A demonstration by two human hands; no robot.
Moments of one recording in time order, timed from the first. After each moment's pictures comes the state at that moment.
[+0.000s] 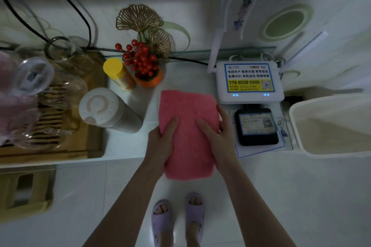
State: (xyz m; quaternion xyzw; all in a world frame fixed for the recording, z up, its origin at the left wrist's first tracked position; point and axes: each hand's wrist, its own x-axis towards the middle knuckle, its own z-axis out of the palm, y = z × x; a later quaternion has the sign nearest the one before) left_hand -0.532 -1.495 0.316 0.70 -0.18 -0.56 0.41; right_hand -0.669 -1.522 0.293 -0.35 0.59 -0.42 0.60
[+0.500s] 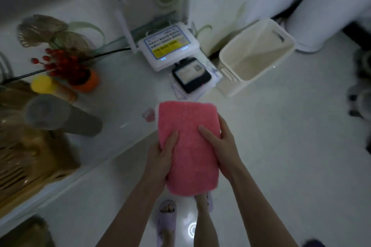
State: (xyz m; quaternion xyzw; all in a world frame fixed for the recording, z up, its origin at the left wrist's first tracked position) left_hand -0.570 -1.372 0.352 0.60 -0.33 -0.68 0.28; right_hand -0.720 -1.339 0.343 -0.20 0.64 -0.51 0.54
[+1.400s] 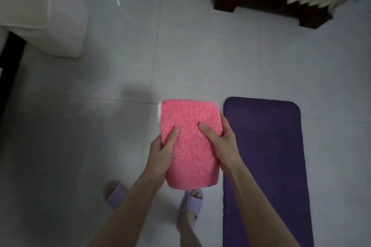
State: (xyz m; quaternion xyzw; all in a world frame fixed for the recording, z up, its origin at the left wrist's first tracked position) left_hand -0.740 -0.960 0.272 0.39 -0.50 -0.77 -0.11; right_hand -0.806 -0.819 0.275 0.16 0.68 -0.66 0.27
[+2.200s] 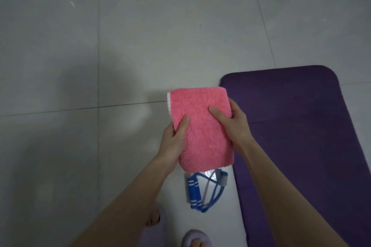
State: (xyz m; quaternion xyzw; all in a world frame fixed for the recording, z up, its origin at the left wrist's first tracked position) left_hand -0.863 -0.819 -0.089 0.32 -0.55 -0.74 -0.20; right_hand -0.918 -0.665 -0.088 0.19 0.72 -0.64 0.19
